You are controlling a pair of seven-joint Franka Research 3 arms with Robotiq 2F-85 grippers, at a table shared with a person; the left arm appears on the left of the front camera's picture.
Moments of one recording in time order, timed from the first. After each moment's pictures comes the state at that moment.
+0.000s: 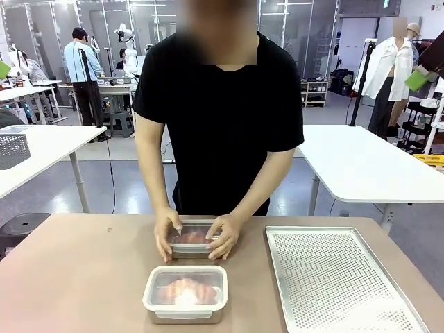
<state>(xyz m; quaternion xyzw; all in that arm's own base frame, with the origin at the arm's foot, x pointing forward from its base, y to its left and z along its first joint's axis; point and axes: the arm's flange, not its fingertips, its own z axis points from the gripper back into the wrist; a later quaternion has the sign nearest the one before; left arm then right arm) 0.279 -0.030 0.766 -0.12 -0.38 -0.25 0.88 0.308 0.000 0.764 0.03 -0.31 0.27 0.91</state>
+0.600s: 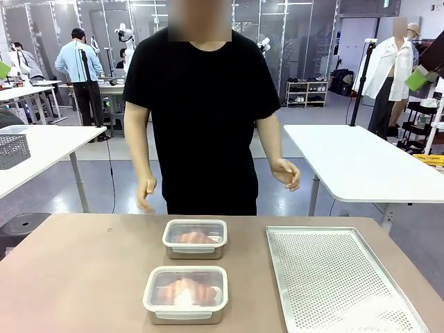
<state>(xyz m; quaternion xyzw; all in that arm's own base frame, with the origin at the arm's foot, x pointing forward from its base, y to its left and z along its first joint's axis) 0.279 -0.030 0.766 -0.12 -0.38 -0.25 0.88 0.308 0.000 0.764 0.03 -0.31 0.27 0.91</state>
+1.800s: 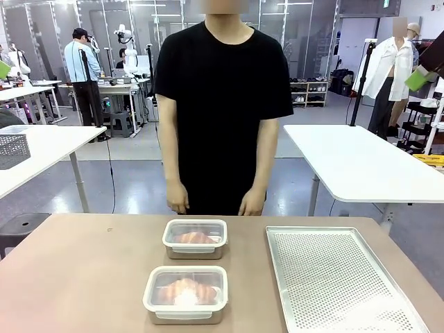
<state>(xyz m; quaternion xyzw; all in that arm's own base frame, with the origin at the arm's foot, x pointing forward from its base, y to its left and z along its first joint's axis) 0.279 -0.030 0.766 -0.12 -0.38 -0.25 0.88 0.308 -0.001 0.764 0.03 -0.31 0.27 0.91</state>
